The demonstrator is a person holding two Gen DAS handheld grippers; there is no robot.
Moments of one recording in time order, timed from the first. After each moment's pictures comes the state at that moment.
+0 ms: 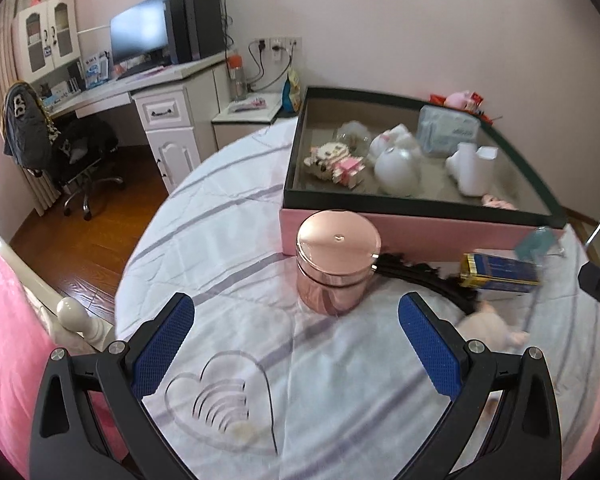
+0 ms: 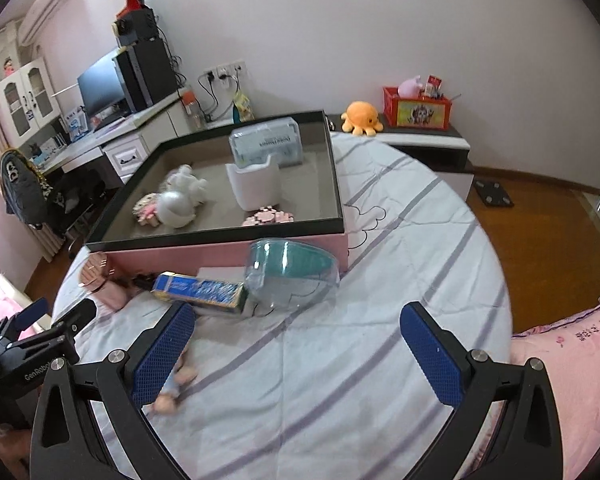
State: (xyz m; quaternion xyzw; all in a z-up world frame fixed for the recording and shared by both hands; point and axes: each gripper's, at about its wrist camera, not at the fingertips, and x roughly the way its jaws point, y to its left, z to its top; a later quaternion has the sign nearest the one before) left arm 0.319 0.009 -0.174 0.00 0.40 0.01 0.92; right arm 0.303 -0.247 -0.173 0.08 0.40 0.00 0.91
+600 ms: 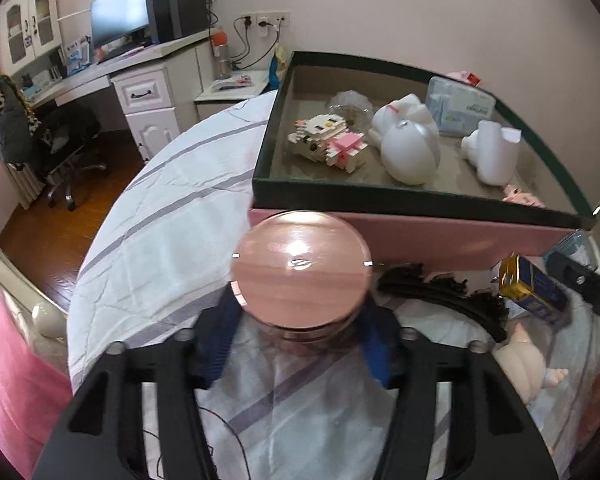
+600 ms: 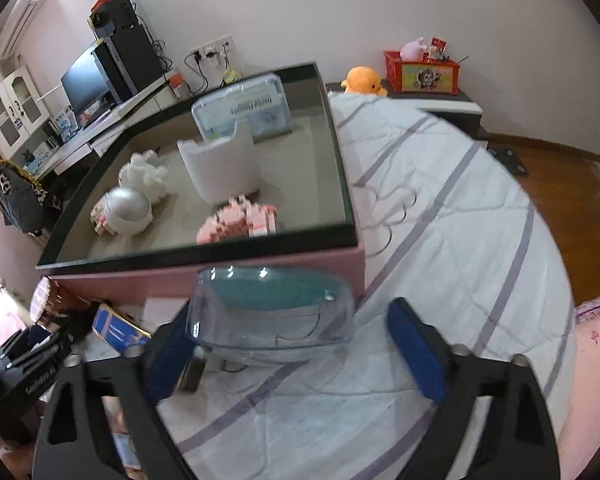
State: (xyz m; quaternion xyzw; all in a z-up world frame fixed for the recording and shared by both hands) left arm 0.363 0.004 -0.202 -0.01 0.43 -0.02 0.90; right arm 0.355 -0.257 -0.217 0.12 0.43 0.02 0.90
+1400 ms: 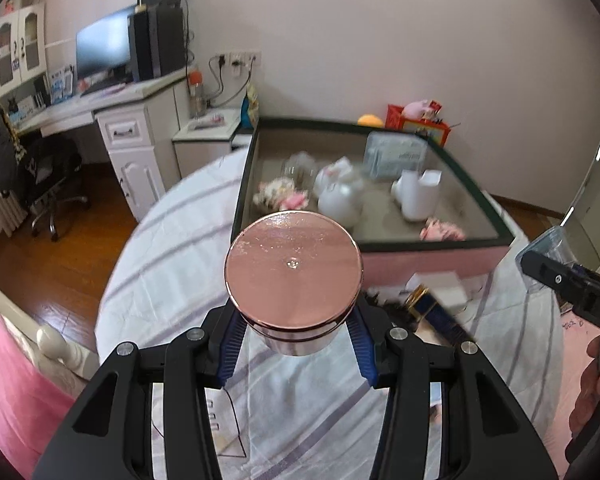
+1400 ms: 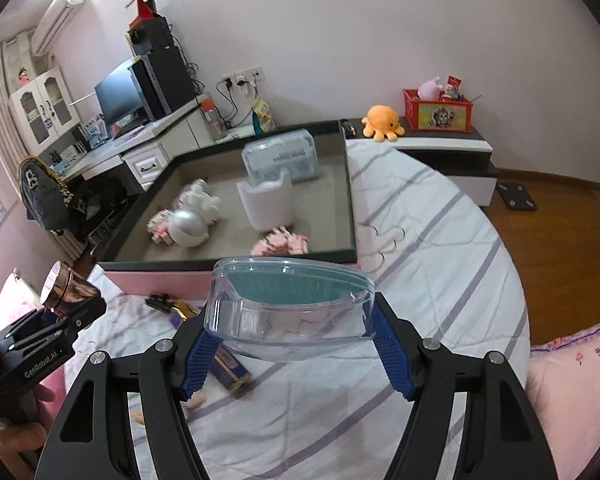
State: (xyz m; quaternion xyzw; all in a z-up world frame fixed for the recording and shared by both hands) left arm 0.311 -0.005 -0.130 -0.01 0.37 -0.07 0.93; right arm 0.308 -0.254 -0.152 0.10 0.37 0.06 0.92
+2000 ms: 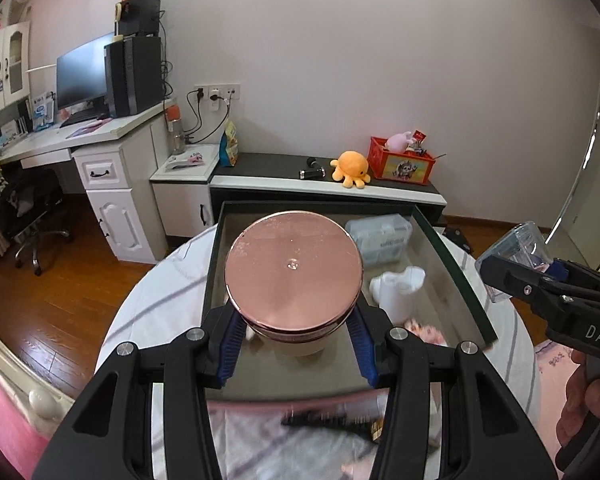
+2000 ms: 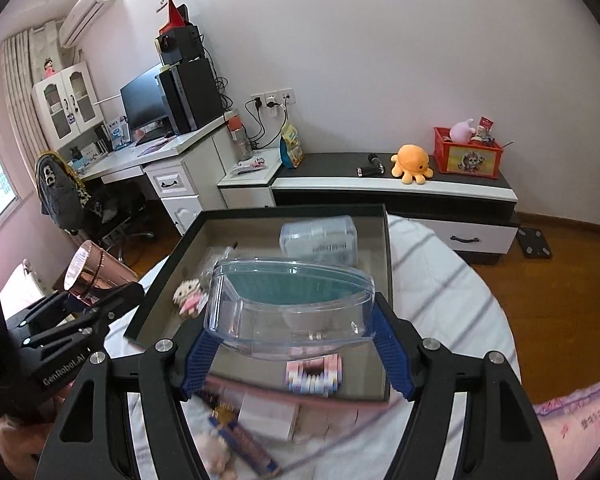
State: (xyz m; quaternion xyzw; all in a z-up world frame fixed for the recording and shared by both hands) left arm 0.395 -0.031 -0.080 -0.01 0.33 -0.11 0.94; right arm 0.393 -0.237 -0.096 0.06 0.35 0.09 0.93
